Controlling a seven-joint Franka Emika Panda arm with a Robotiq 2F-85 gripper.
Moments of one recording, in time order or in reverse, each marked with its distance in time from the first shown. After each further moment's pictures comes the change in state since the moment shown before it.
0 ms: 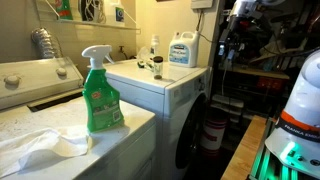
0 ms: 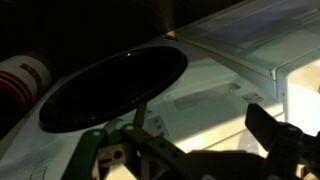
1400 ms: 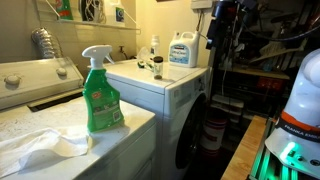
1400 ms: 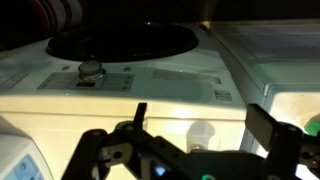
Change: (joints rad) arm 0.090 0.044 0.346 0.118 -0.059 0.040 0.015
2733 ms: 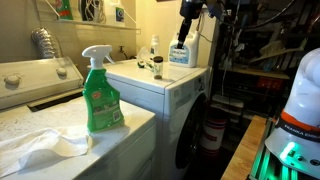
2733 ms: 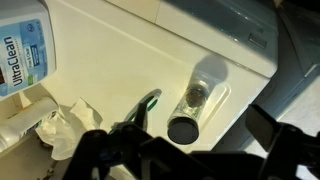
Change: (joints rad) arm 0.051 0.296 0.156 0.169 -0.339 0.260 0.025
